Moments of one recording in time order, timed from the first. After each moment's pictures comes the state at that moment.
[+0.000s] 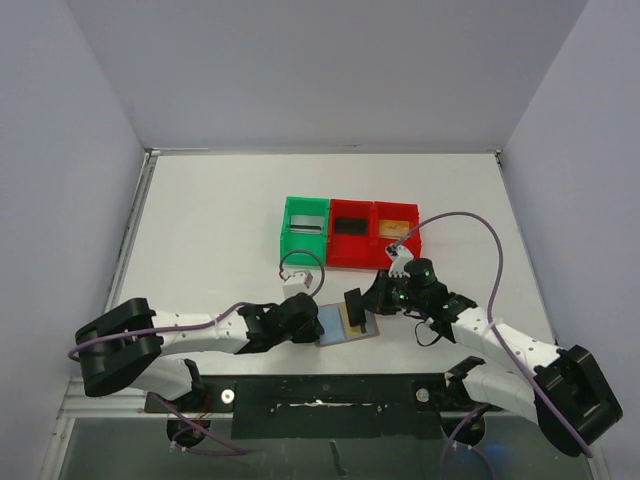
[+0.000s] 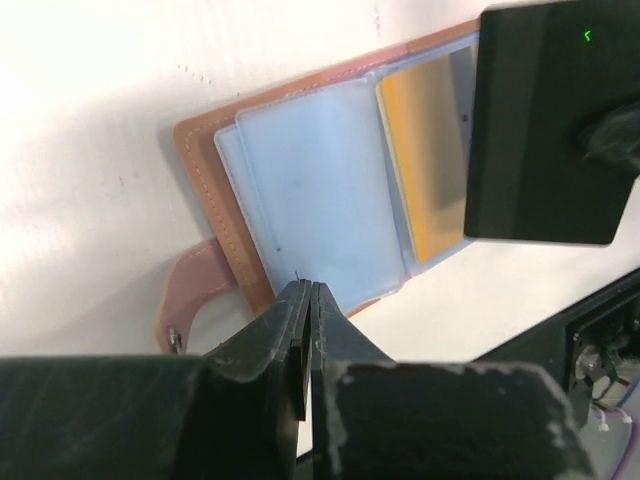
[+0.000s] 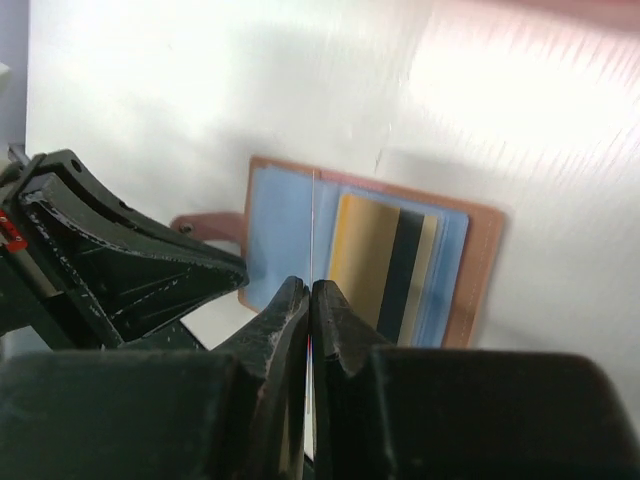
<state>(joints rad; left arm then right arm) -1.15 1.41 0.57 -0.01 -0.26 -1.09 0.55 1.09 0.38 0.03 -0.38 0.64</state>
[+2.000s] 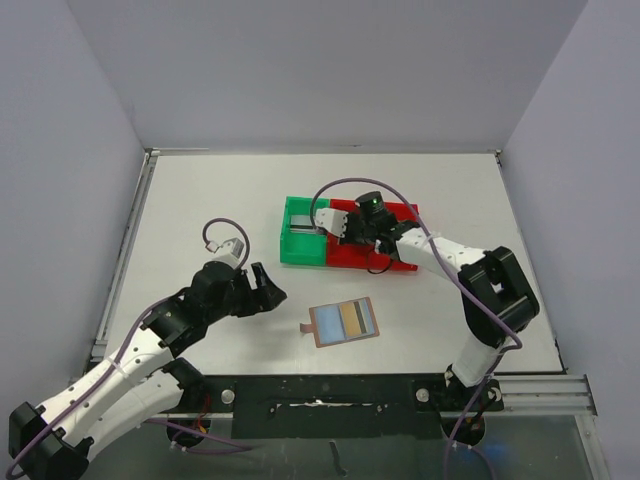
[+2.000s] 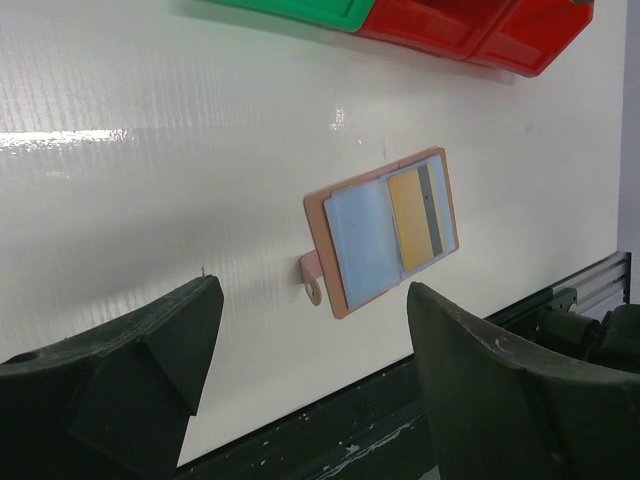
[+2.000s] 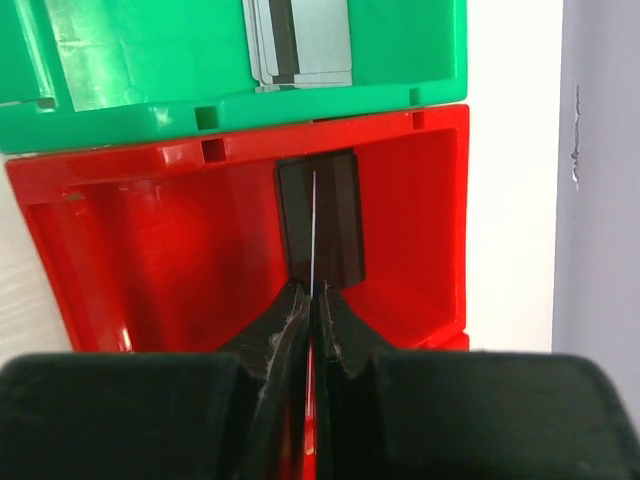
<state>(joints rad) -0.68 0.75 0.57 -0.44 -0.02 -0.83 0.55 1.69 1.08 -0.12 -0.12 -0.95</state>
